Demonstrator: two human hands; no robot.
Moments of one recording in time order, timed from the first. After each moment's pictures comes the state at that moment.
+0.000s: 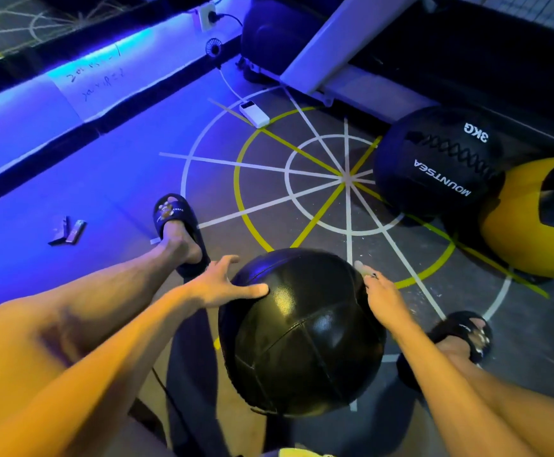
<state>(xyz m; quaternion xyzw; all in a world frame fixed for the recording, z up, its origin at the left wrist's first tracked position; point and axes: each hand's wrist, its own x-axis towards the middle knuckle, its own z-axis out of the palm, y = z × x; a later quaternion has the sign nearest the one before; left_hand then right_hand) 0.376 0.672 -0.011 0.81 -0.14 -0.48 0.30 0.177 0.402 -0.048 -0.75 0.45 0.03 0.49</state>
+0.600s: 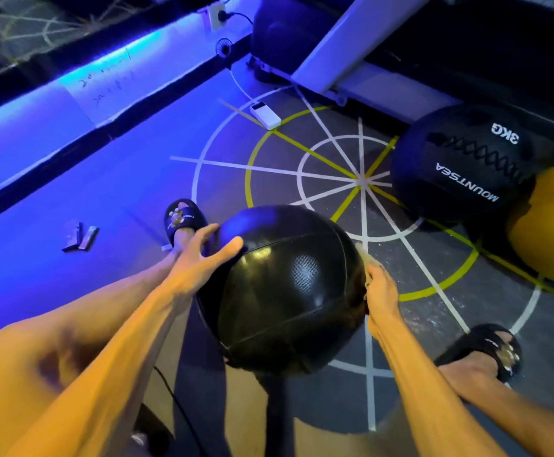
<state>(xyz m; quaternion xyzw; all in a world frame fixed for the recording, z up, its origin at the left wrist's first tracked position) 0.421 0.685 -0.009 0.76 -0.05 -0.33 0.56 0.233 0.434 -0.050 -0.54 0.51 -0.15 0.65</state>
